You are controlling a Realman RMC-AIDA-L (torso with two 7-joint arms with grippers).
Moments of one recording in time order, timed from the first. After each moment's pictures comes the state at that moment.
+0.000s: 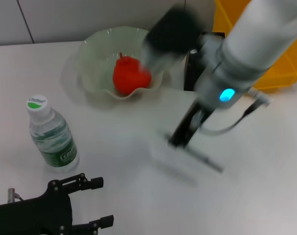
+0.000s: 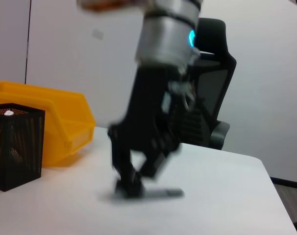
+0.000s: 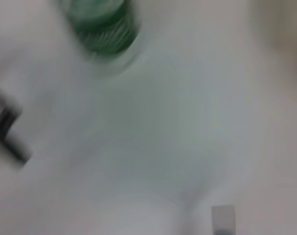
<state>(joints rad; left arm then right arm) -0.33 -2.06 0.80 0.45 1.95 1.76 -0.90 0.80 2.08 -1.61 -1.32 -2.53 -1.61 2.78</state>
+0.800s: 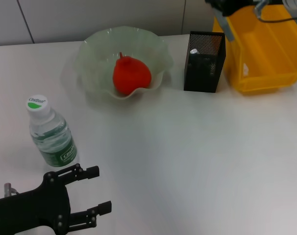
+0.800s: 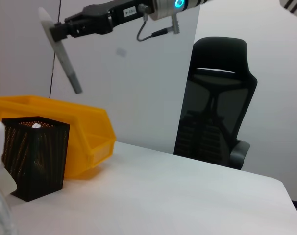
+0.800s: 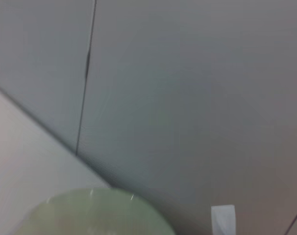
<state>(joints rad) -0.33 -2.07 0.75 0.43 1.93 1.75 -0.91 0.49 2.08 -1.23 -1.62 -2.39 -1.10 2.31</state>
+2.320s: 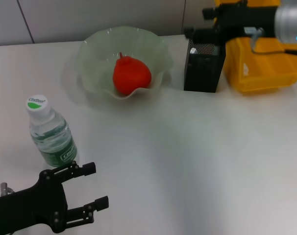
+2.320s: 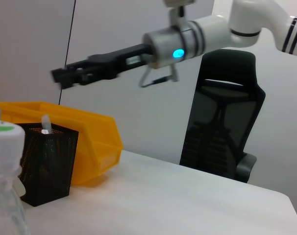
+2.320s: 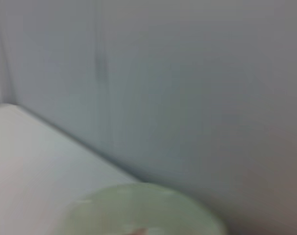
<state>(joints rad) -0.32 -2.07 0.73 0.42 1.90 1.76 -0.93 0.47 2.08 -1.13 -1.32 -2.05 -1.11 2.00</state>
